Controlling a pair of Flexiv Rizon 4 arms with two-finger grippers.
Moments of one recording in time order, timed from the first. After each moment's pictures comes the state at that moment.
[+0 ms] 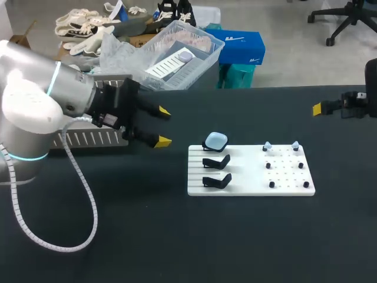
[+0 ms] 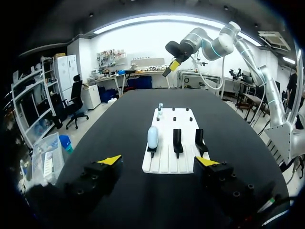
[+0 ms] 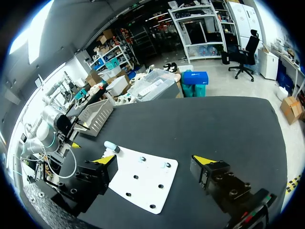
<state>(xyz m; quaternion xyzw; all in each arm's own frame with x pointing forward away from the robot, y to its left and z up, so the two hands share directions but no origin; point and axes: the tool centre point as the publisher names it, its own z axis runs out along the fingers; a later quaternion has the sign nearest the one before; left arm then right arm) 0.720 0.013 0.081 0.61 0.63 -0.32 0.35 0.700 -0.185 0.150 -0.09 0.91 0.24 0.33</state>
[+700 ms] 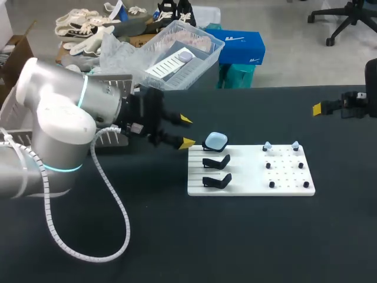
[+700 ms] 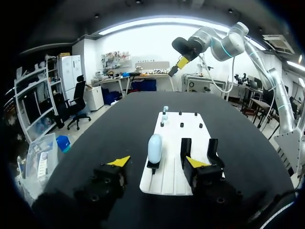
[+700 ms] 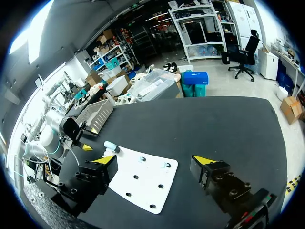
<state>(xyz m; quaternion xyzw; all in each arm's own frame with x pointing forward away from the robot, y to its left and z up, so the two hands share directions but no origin) 0.728 -0.039 0.057 0.59 0.64 -0.33 0.37 0.700 -0.185 0.150 -0.09 0.91 0.24 0.33</state>
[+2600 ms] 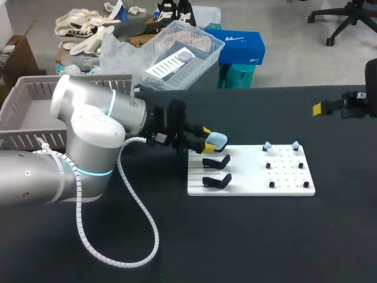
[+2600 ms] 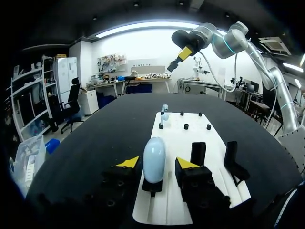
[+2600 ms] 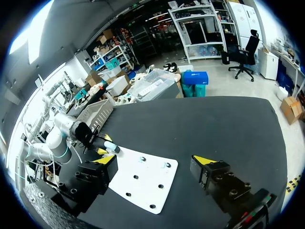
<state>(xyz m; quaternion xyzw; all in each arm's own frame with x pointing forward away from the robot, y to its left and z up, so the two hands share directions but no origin) 0.738 -0.093 0.019 0.59 0.62 -0.36 0.38 0.700 -0.185 0.150 -0.09 0.91 0.24 0.33</state>
